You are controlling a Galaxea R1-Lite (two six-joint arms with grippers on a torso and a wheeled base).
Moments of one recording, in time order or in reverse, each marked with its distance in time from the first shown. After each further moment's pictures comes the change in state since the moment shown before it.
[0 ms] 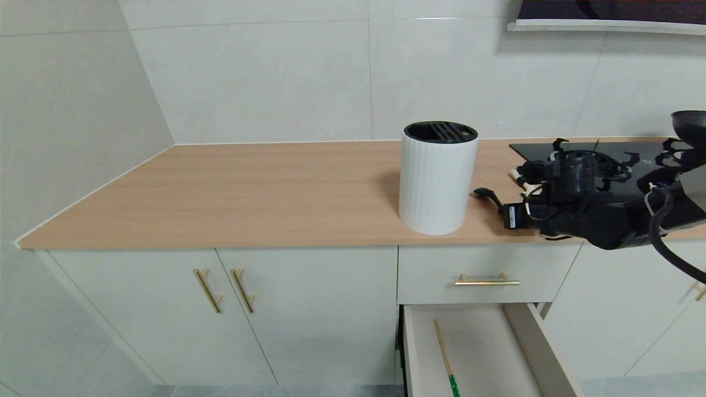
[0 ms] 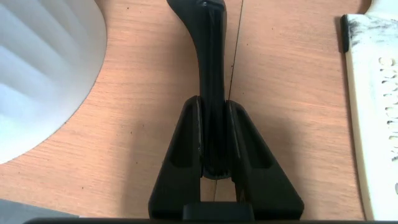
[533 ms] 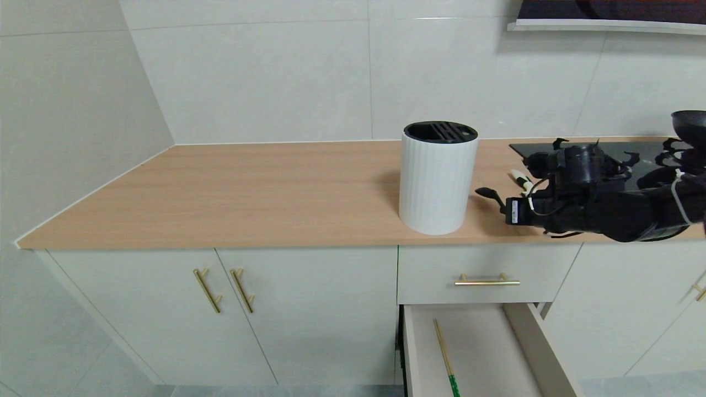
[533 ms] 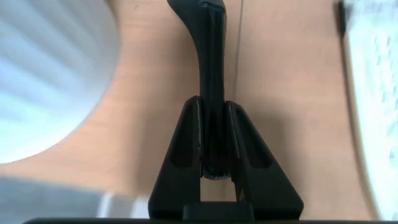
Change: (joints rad) left arm 0.000 0.000 0.000 0.000 0.000 0.000; right arm 0.048 -0.111 0.019 0.147 -0.045 0.133
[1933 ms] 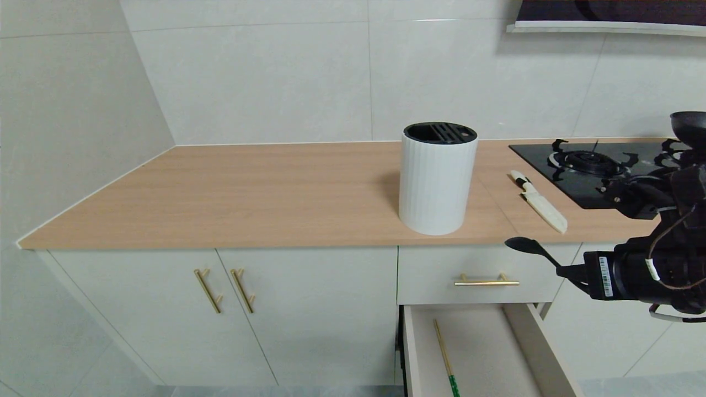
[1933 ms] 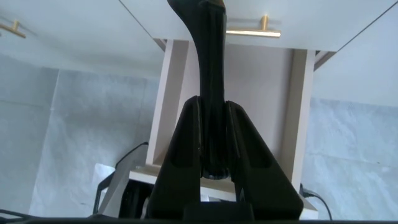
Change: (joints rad) left arm 0.000 0.000 0.000 0.000 0.000 0.000; right arm 0.161 -0.613 0.423 0.393 -0.031 0.109
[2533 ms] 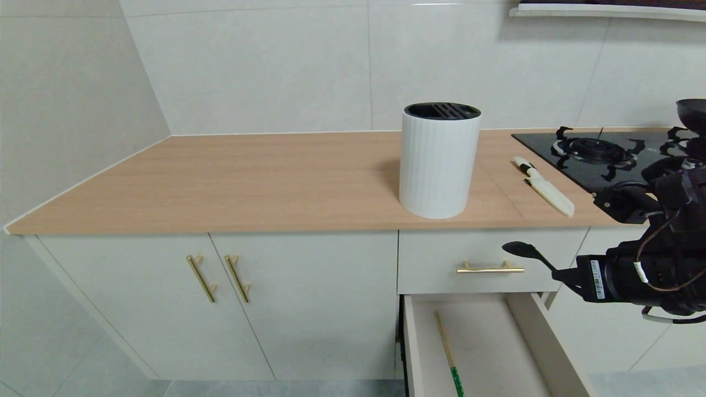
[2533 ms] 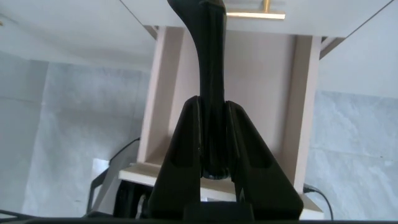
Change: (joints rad) left arm 0.000 0.000 0.000 0.000 0.000 0.000; right arm -0.002 0.029 0.011 -0.019 0.000 0.000
